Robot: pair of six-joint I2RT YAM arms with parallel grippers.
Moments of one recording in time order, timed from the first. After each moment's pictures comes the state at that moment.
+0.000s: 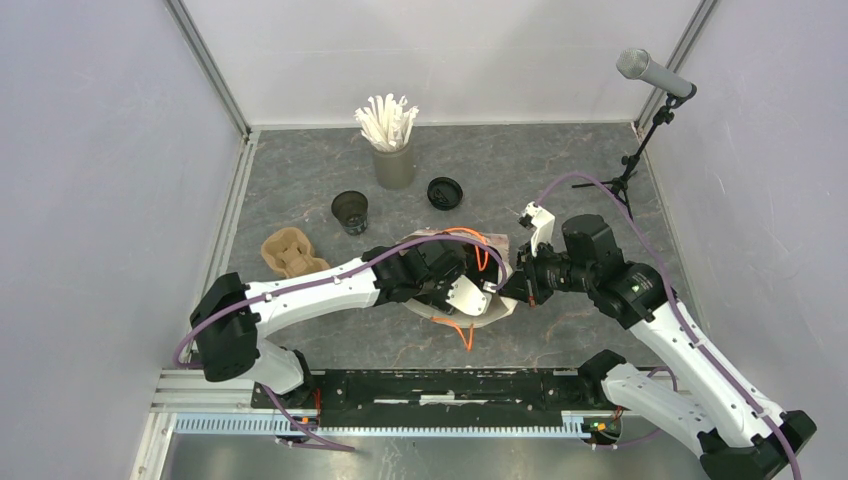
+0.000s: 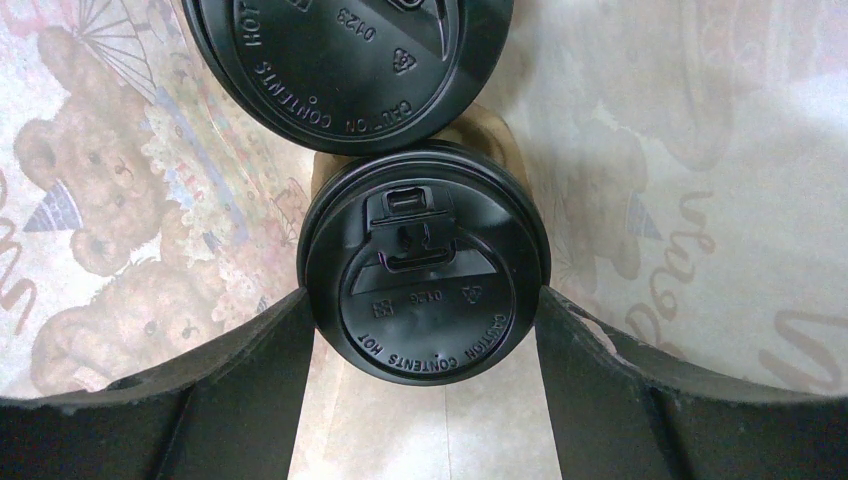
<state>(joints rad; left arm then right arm) -1.08 1.48 1.09 -0.54 -0.18 1.05 0.57 0.82 0.89 -0.73 -0.47 0.24</state>
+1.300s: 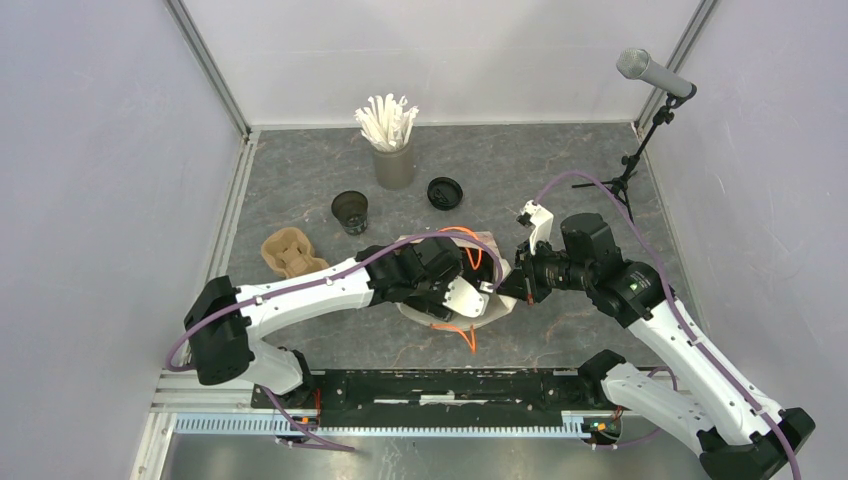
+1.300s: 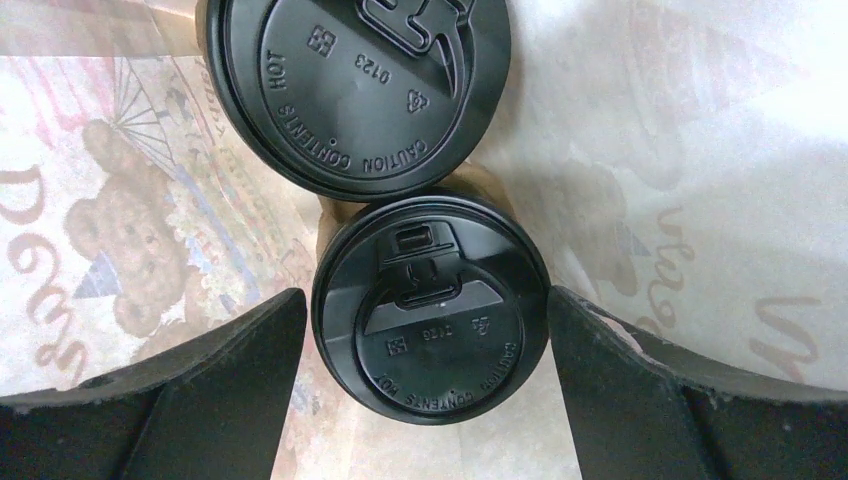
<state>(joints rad) -1.08 1.44 1.10 -0.61 -0.13 1.00 0.57 0.84 0.89 -0.71 -0.48 0.24</state>
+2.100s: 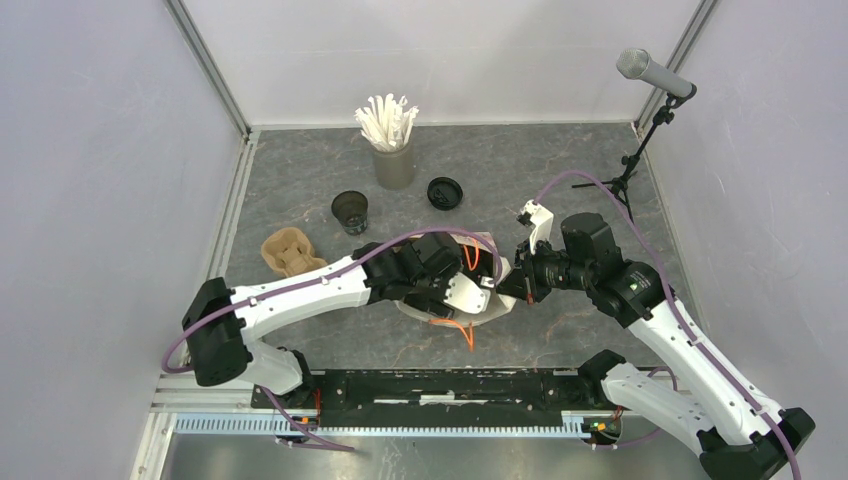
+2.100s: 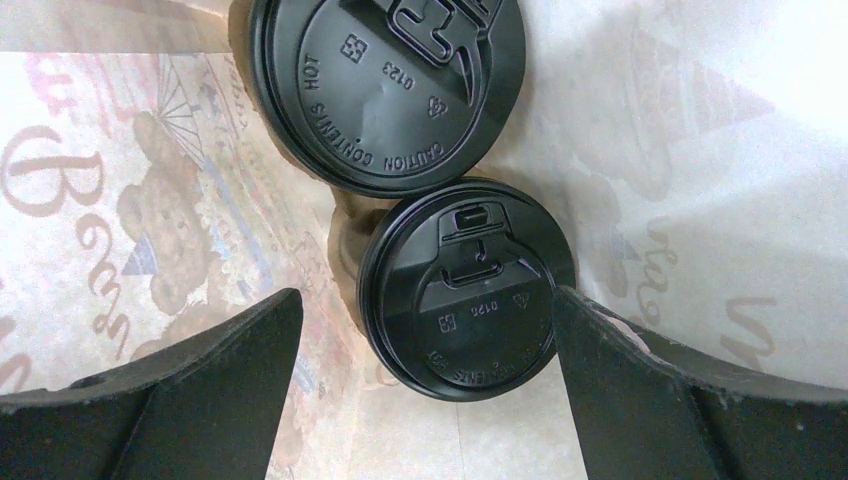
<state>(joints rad) -1.08 1.43 1.13 -0.64 -0.13 0.95 0.57 0.84 0.89 -0.70 -0.48 0.24</state>
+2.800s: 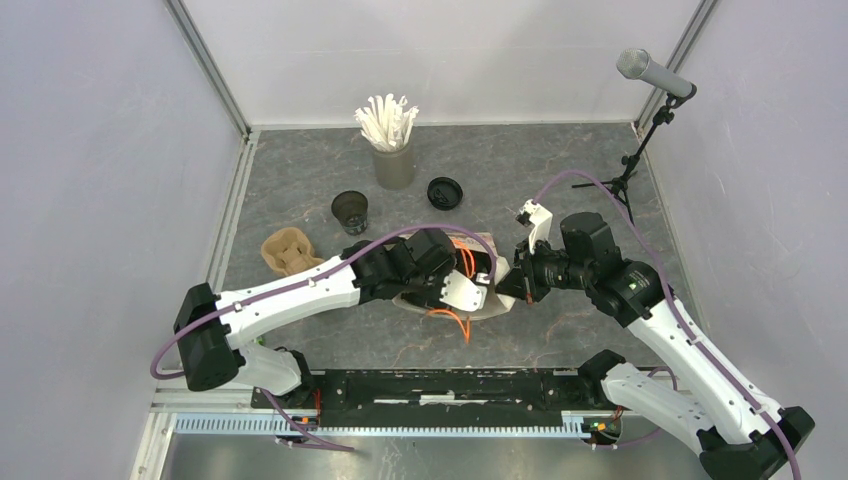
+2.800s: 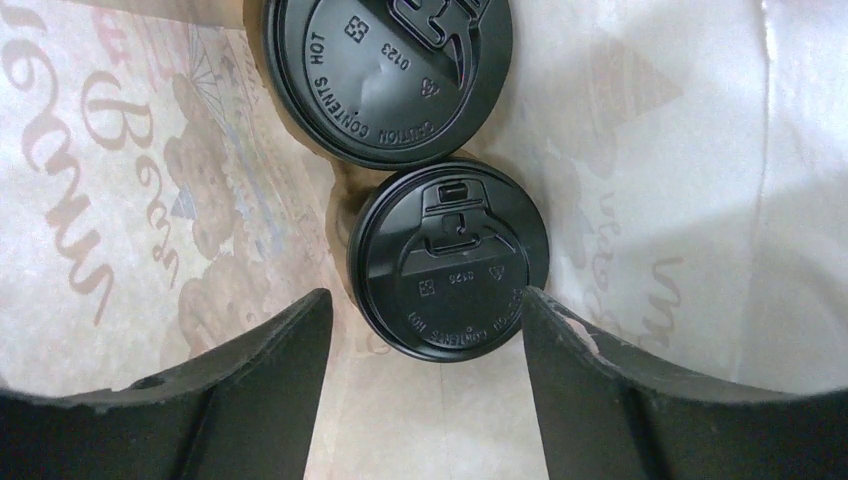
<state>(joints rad) -1.08 1.38 1.16 -0.70 -0.12 0.91 0.57 0.84 0.89 -0.69 -0.49 0.24</state>
